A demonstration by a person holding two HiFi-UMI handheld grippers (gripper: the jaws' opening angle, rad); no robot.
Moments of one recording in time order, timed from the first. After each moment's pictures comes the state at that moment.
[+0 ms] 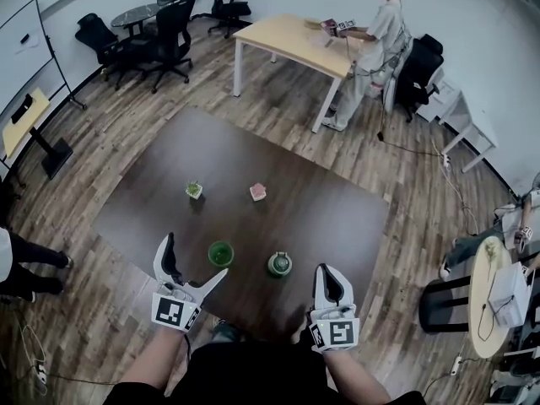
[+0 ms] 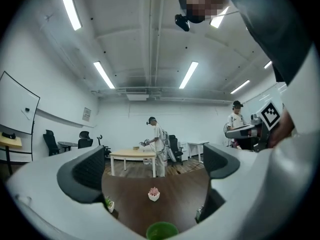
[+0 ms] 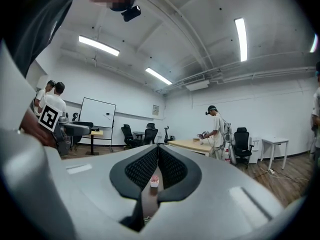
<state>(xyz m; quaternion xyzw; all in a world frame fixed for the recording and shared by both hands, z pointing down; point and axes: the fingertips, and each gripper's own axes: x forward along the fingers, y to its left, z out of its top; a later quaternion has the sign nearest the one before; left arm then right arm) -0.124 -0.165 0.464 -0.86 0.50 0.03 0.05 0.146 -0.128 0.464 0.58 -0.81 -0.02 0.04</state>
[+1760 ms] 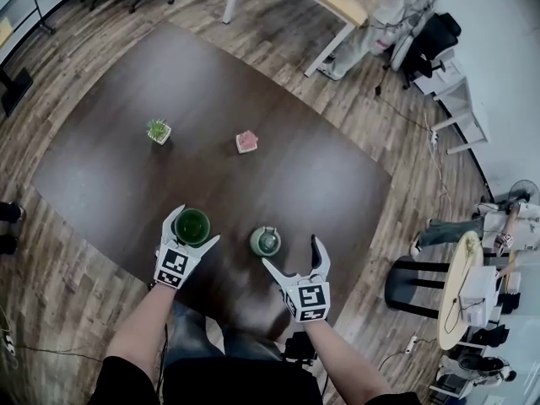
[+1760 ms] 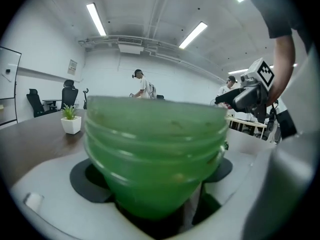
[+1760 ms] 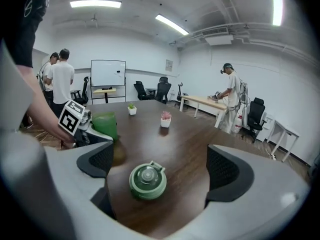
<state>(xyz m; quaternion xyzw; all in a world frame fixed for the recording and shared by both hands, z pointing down) -0.069 -0.244 0.803 -0.89 0.41 -0.15 -0.11 0.126 -0.198 0.717 0.50 -0.82 0.11 0.27</state>
